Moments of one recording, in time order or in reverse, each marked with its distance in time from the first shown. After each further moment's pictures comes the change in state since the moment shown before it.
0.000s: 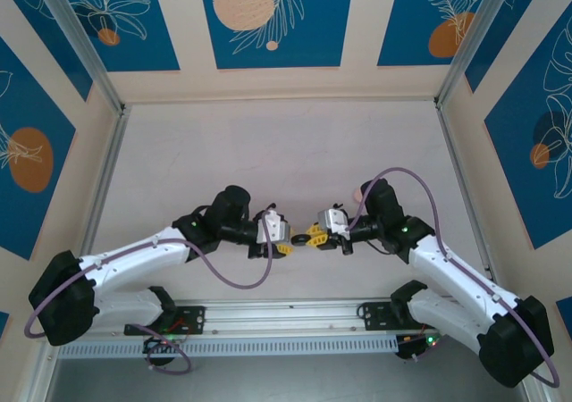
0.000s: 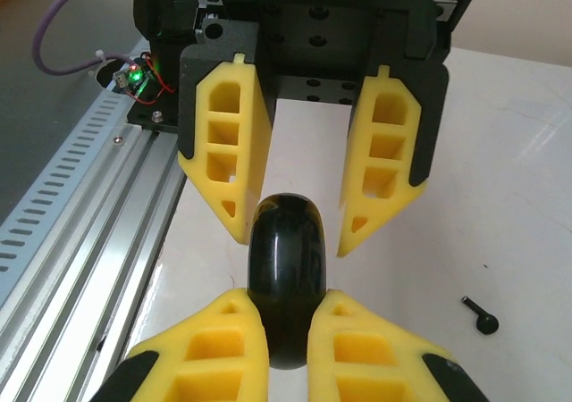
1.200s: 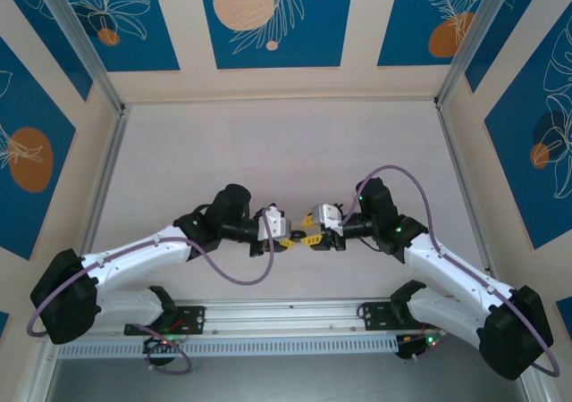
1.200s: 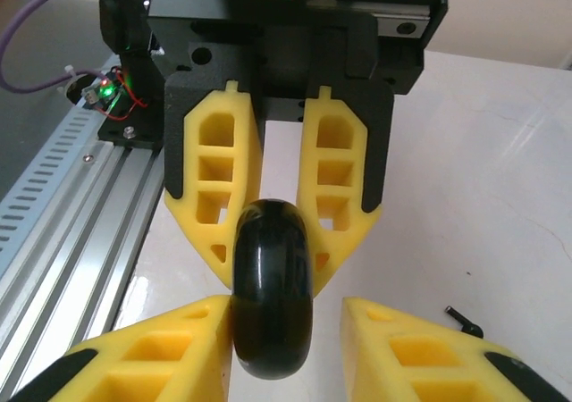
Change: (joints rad) left arm 0.000 0.012 0.004 0.018 -0.008 -0.038; right arm 0.030 0.033 -0.018 0.163 0.063 0.126
